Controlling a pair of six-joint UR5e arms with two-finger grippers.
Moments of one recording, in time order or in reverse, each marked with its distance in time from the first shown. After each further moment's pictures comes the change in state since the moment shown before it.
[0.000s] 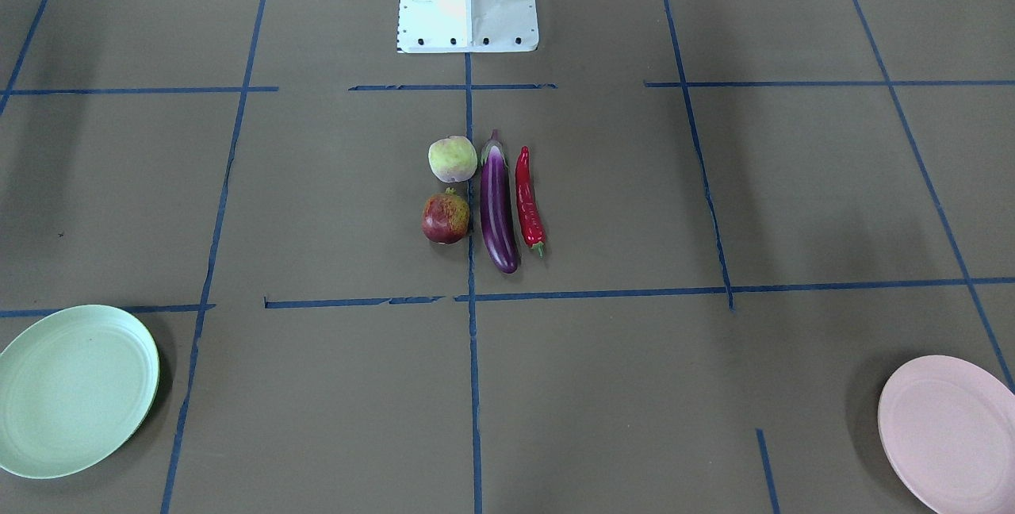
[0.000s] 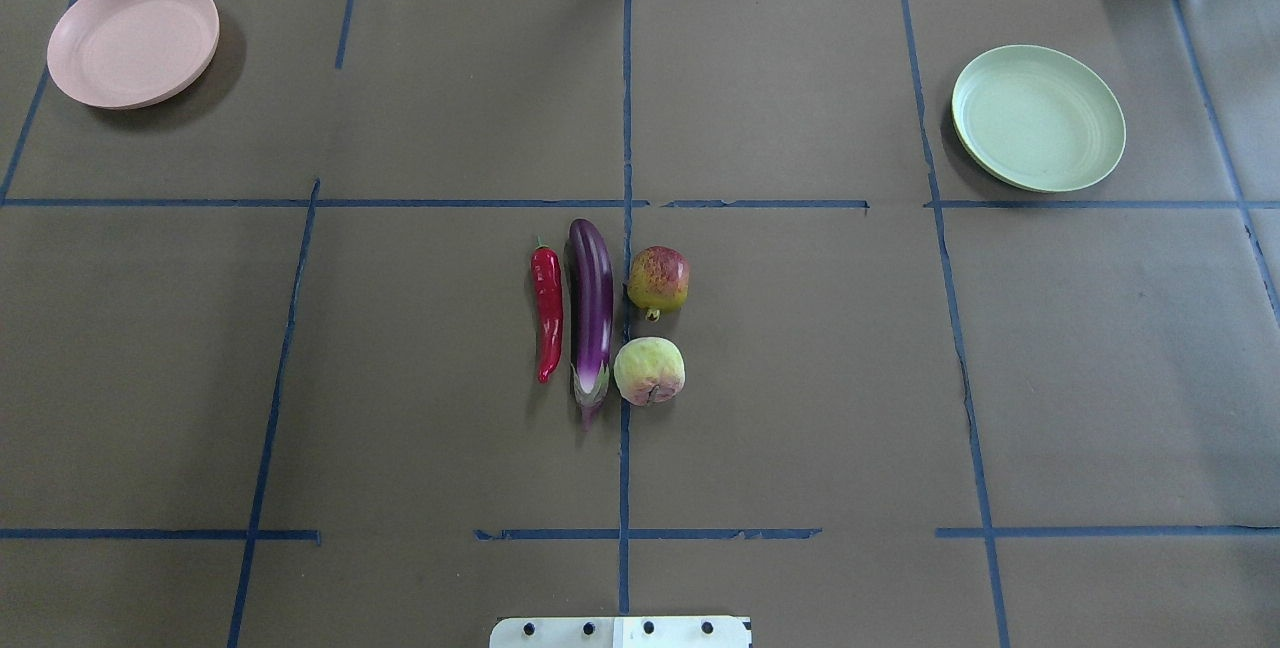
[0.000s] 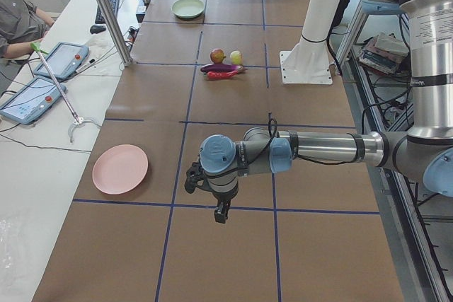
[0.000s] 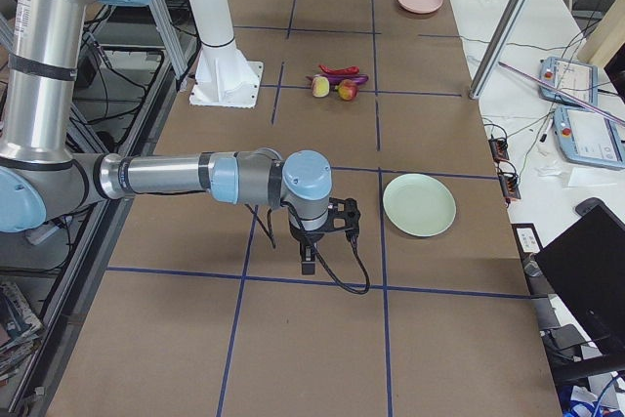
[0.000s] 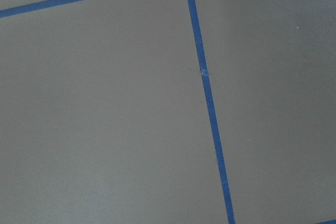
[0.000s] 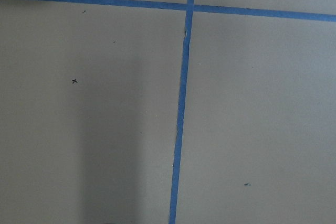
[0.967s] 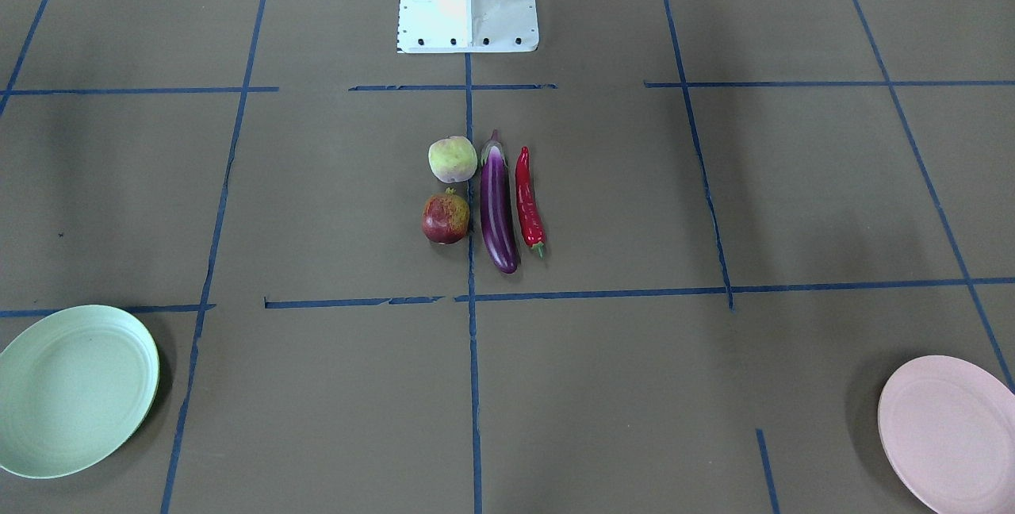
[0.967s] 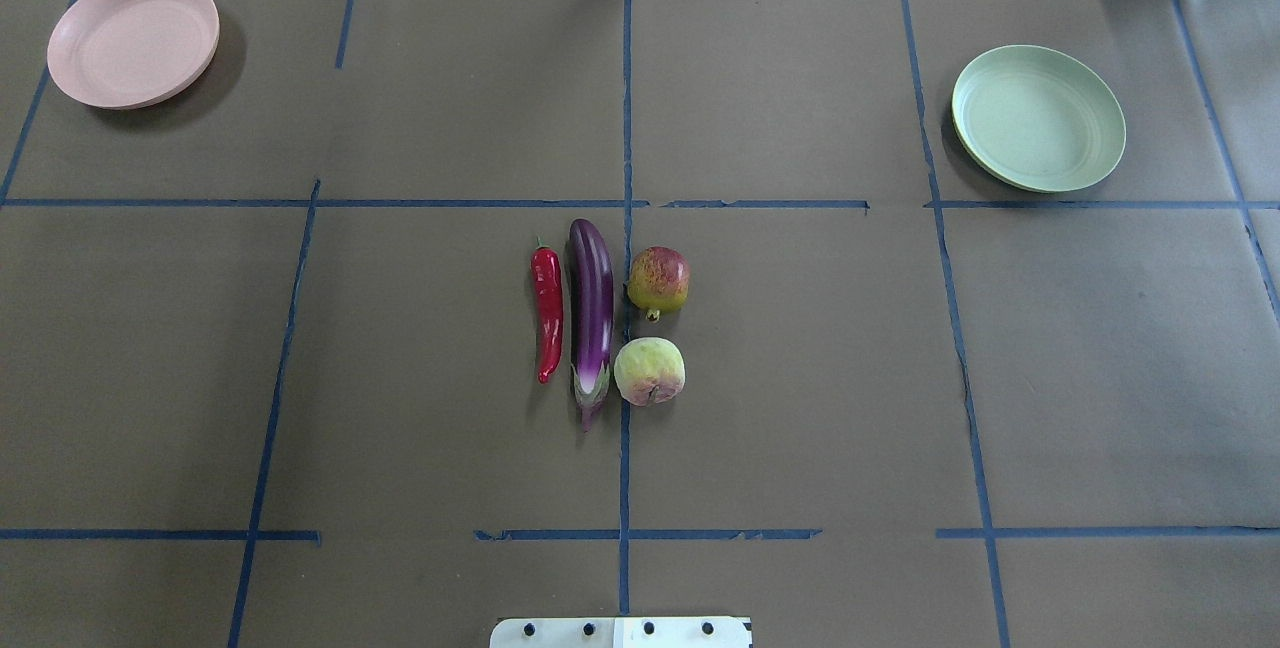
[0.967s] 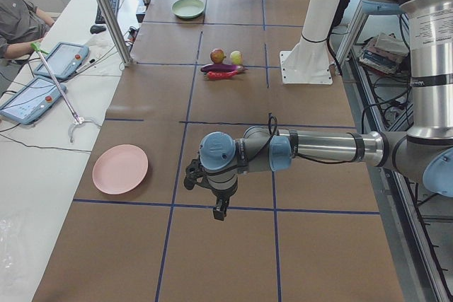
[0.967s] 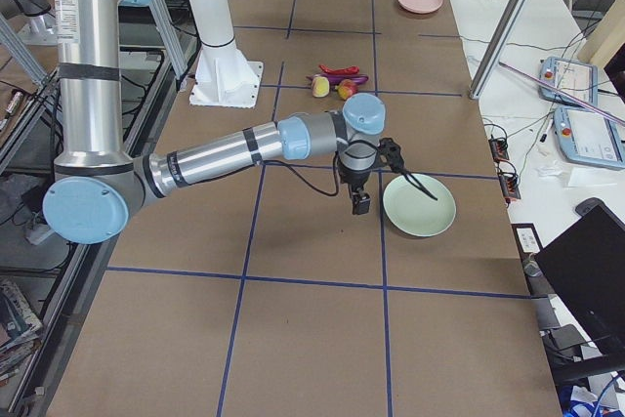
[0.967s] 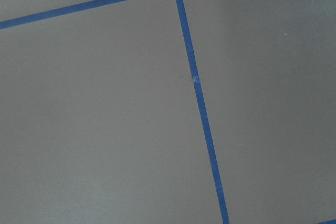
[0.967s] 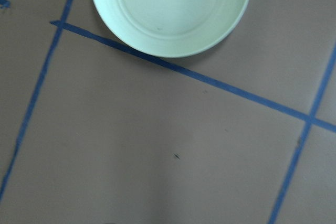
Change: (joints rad) left arm 0.002 -0.003 -0.008 -0.001 -0.009 0.004; right arm -0.281 0.291 0.002 0.000 -0.003 0.106
